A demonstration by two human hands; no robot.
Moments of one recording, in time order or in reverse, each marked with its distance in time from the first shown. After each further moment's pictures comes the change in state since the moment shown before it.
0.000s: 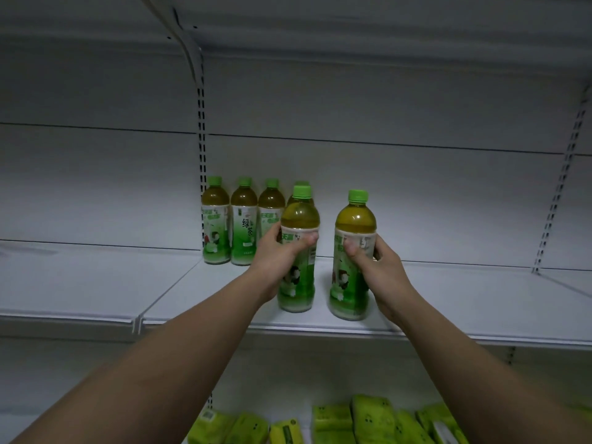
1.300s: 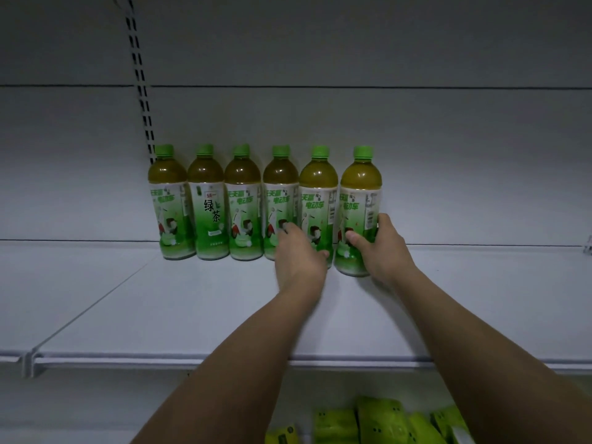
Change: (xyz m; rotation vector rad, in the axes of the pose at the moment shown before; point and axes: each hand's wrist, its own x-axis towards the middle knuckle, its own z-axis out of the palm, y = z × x) left_hand 0.088 -0.087 0.087 0.784 0.337 0.005; right_hand 0.114 0.081 -0.027 -0.524 0.119 0.010
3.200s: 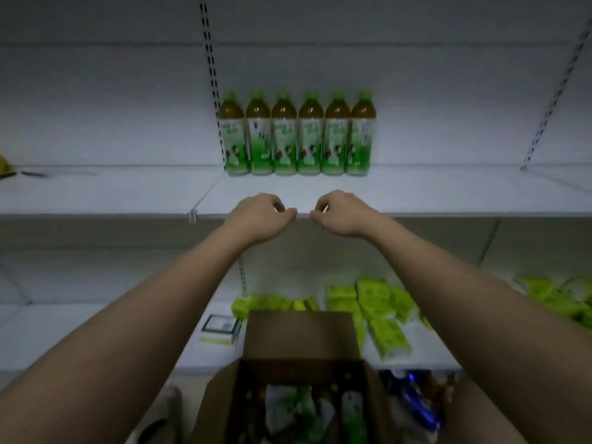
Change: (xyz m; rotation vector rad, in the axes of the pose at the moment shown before) left_hand -0.139 -0.067 -0.230 0.334 -0.395 0.163; right_hand -0.220 -0.130 -0.004 -0.510 -0.475 -0.103
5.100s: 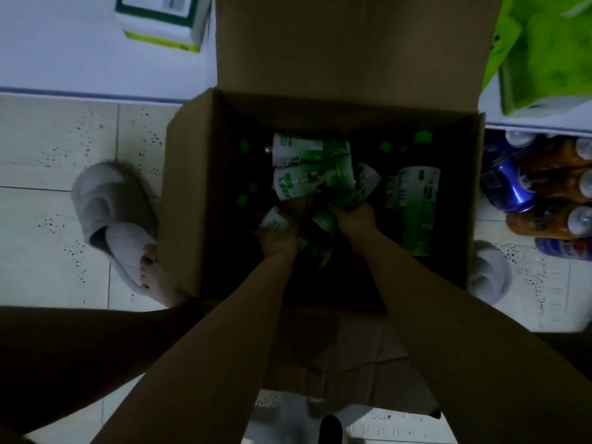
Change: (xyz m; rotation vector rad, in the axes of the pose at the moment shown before) left_hand -0.222 -0.252 0.498 -0.751 -0.227 -1.550; right_hand -0.139 0.211 0.542 0.796 -0.351 1.246
